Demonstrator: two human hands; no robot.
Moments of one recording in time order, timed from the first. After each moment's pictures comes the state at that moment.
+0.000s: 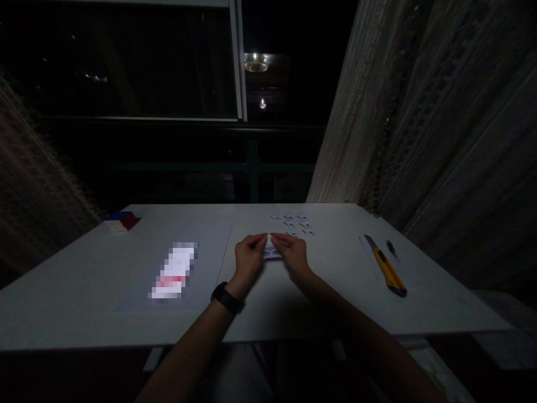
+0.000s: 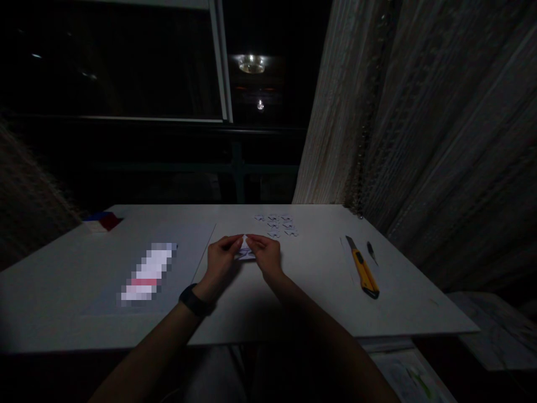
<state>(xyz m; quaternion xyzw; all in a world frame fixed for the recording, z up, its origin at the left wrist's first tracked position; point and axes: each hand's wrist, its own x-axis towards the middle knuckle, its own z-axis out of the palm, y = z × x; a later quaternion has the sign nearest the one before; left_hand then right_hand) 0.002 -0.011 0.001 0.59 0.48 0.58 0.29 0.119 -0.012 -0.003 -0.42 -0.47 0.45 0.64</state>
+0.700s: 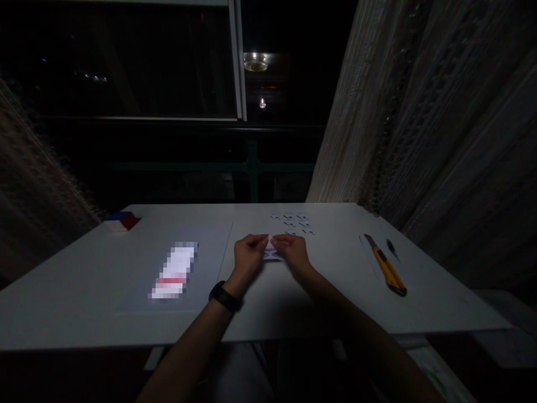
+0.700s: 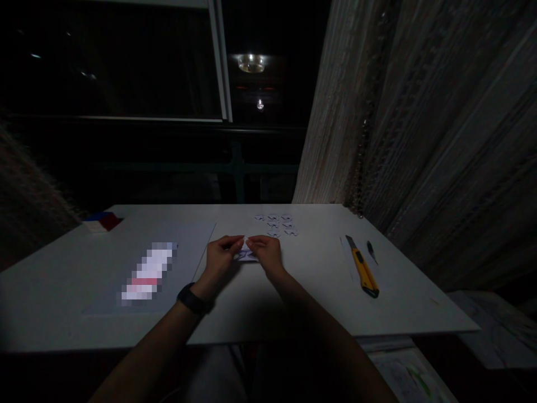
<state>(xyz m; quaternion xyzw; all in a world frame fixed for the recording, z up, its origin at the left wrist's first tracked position) -0.001 -0.008 0.002 0.58 0.47 0.58 0.31 0.124 -0.009 -0.001 -0.44 -0.47 0.48 0.60</state>
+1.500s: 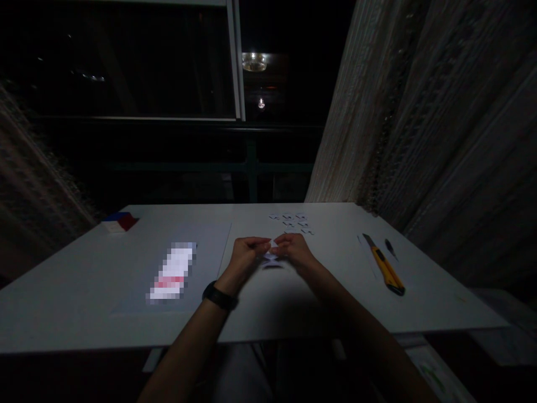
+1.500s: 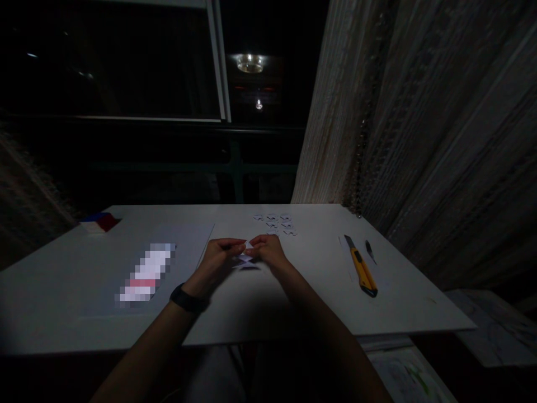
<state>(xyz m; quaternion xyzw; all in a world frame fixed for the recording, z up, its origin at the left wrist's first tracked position) -0.005 -0.012 0.010 0.54 0.44 0.53 0.49 0.140 -0.004 0.004 -0.45 -0.48 0.56 0.51</state>
